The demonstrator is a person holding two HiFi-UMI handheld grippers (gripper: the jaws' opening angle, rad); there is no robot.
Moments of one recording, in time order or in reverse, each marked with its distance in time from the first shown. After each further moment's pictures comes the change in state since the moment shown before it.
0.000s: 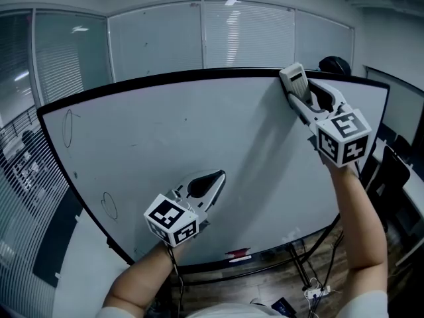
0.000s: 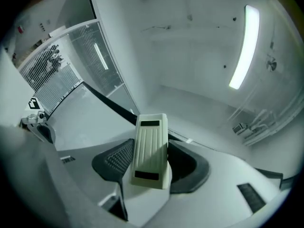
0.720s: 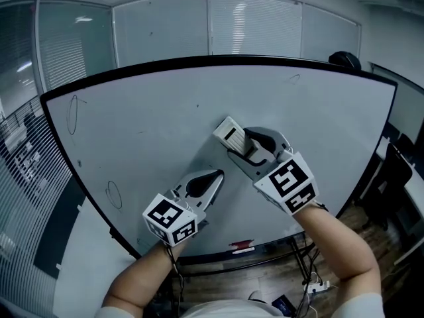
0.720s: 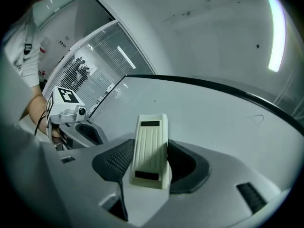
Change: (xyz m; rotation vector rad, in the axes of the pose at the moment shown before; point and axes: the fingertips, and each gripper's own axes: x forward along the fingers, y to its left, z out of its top) left arm -0.033 0.006 -0.019 -0.040 0.022 0.038; right arm 0.004 0.231 -0.036 -0.036 0.072 0.404
